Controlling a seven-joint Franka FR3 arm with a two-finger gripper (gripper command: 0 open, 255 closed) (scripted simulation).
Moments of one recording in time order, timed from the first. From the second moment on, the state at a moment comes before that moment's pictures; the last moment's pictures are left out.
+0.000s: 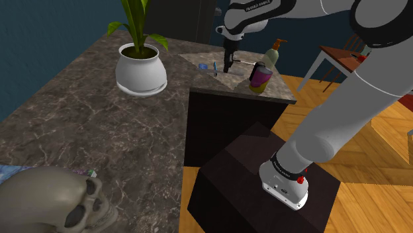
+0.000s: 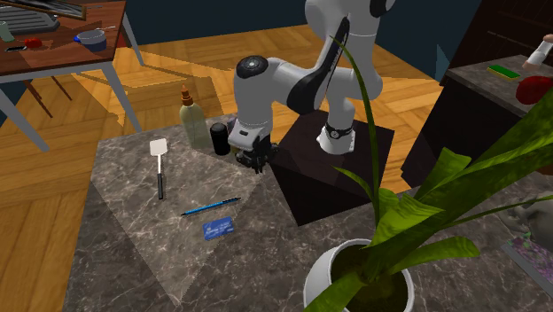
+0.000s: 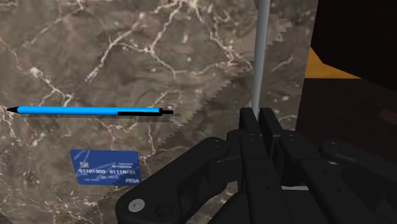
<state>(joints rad) 0.09 -0.05 -0.32 -2.16 -0.07 2.08 -1.02</state>
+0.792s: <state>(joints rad) 0.10 -0.10 -0.32 -2.05 -0.08 1.92 -1.01</state>
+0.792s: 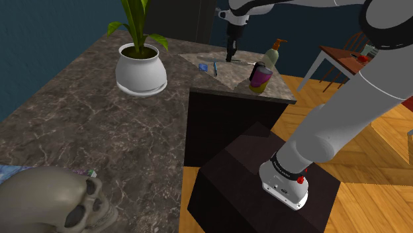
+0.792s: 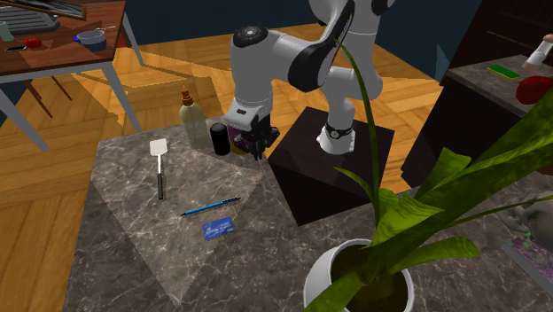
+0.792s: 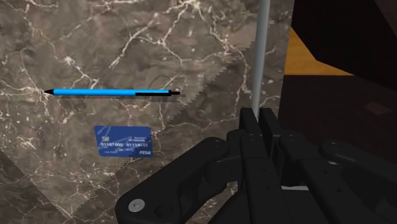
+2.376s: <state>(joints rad) 0.10 -0.12 -0.30 -1.76 -0.08 1.61 -1.01</state>
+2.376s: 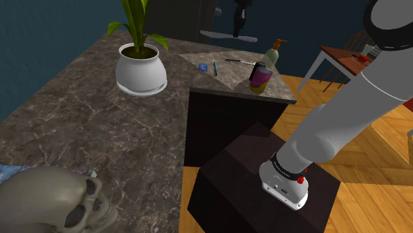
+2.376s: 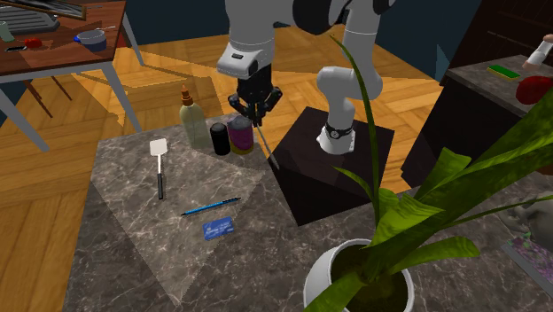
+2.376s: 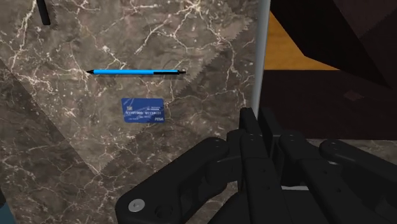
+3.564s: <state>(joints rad) 0.25 -0.44 -0.02 -2.08 -0.03 1.59 -0.59</state>
